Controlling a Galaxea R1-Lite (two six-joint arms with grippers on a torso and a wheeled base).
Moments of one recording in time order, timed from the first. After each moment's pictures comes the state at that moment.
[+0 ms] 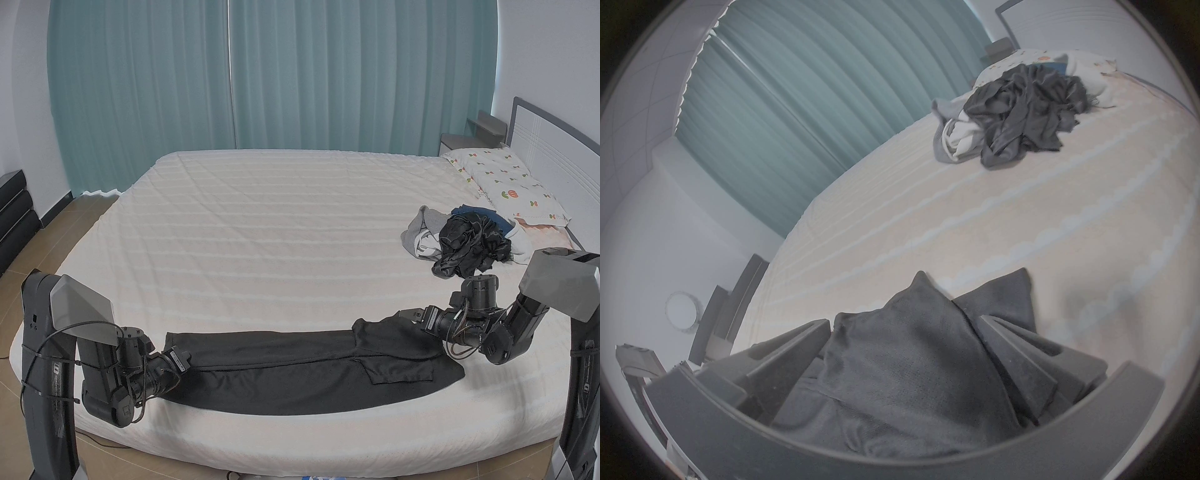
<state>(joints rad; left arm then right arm) -0.08 2.48 -0.42 -1.55 -0.14 -0.64 0.17 2.35 -0.83 -0.97 0.21 0.55</state>
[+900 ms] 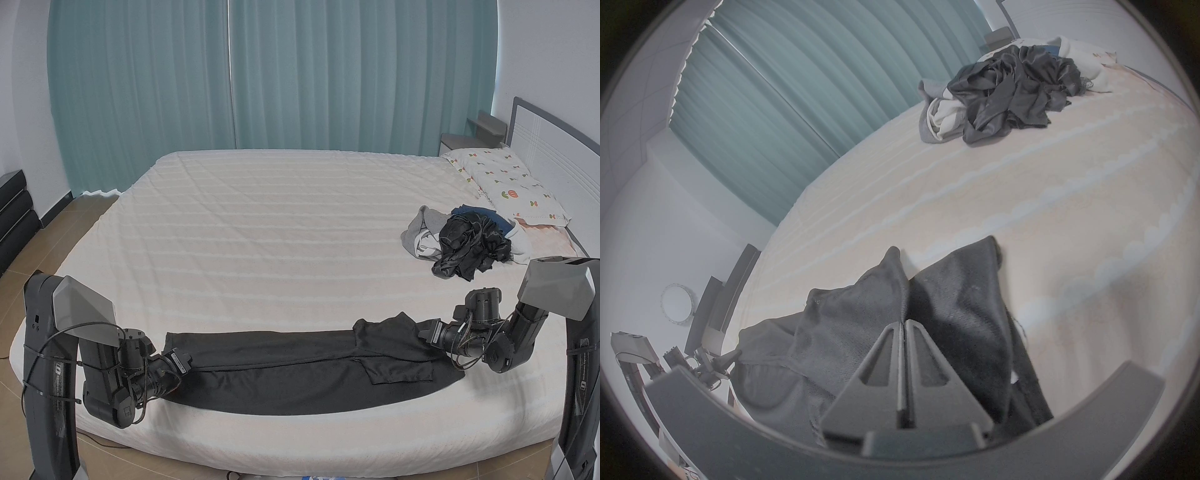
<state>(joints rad) -0.09 2.49 -0.42 -1.55 -0.14 -0.64 0.13 2.40 -0.79 -1.00 0.25 0.49</state>
